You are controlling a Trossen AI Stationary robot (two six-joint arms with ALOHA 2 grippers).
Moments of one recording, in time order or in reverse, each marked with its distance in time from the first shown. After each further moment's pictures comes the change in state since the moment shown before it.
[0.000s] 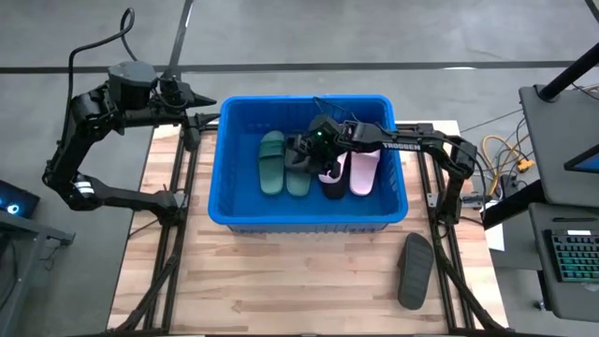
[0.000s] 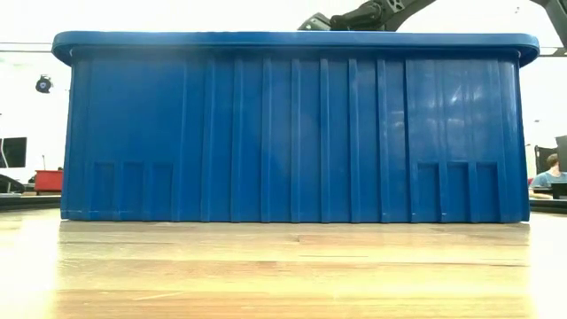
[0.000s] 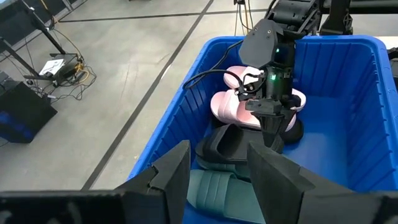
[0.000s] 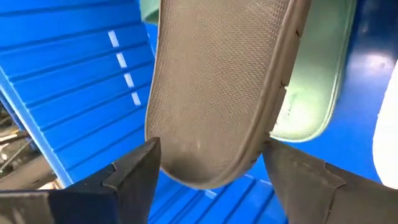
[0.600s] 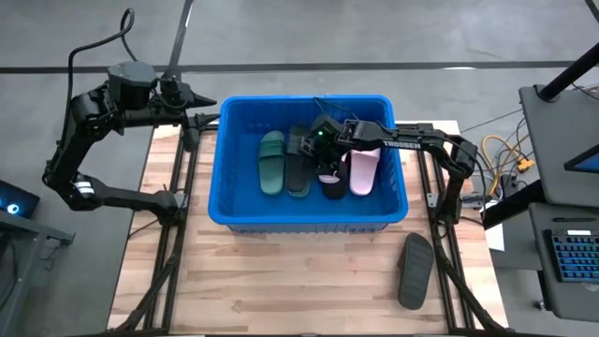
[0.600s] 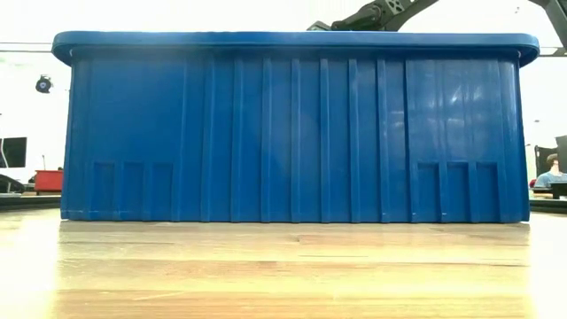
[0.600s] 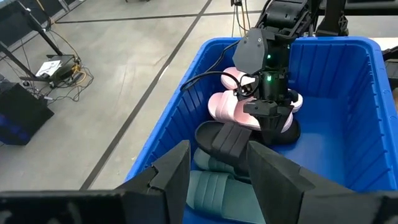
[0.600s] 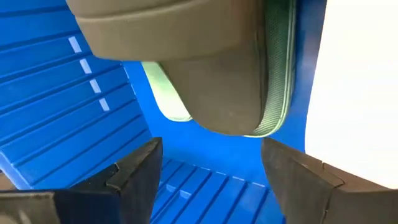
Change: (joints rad) left arm 0.000 -0.002 0.000 0.000 0.013 0.000; right arm -0.021 0.000 0.000 -0.117 -0.018 -0.026
